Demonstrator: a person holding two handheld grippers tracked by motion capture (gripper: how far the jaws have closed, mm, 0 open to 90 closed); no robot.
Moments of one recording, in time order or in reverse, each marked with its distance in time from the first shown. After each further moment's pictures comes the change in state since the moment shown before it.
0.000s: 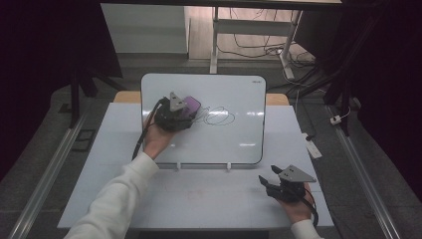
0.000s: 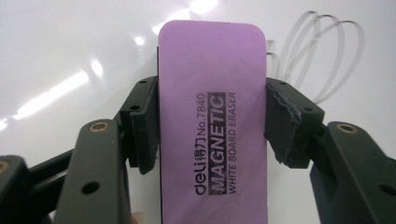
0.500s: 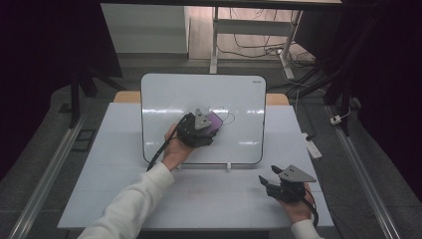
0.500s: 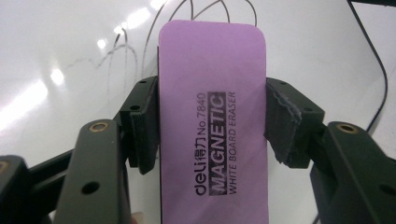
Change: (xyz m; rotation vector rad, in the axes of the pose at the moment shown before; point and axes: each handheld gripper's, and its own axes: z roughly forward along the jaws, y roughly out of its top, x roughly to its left) left arm -0.054 -0.004 0.021 0.018 -0.116 0.090; right arm -0.001 -0.001 0.000 0.001 0.001 0.004
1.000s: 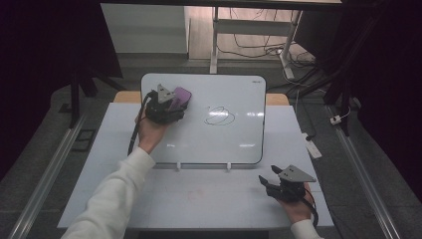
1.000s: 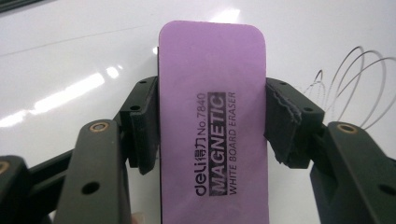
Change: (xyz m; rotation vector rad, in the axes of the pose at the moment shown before) left arm 0.079 -0.002 -0.038 -0.076 0.199 -0.167; right arm 0.001 0.000 0.000 0.001 -0.004 0.001
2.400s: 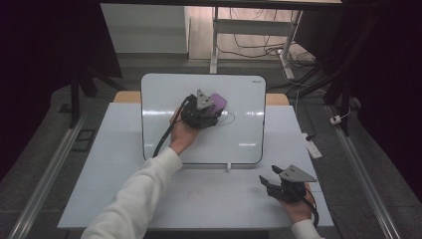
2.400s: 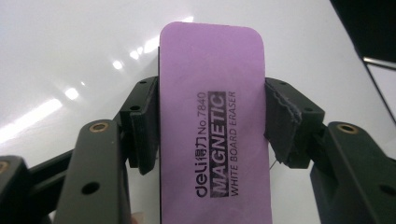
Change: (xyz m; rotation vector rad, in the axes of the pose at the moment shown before) left arm -0.075 0.028 0.039 -0.026 -0.145 0.105; right arm -0.002 -0.001 -0.001 -0.003 0.005 0.001
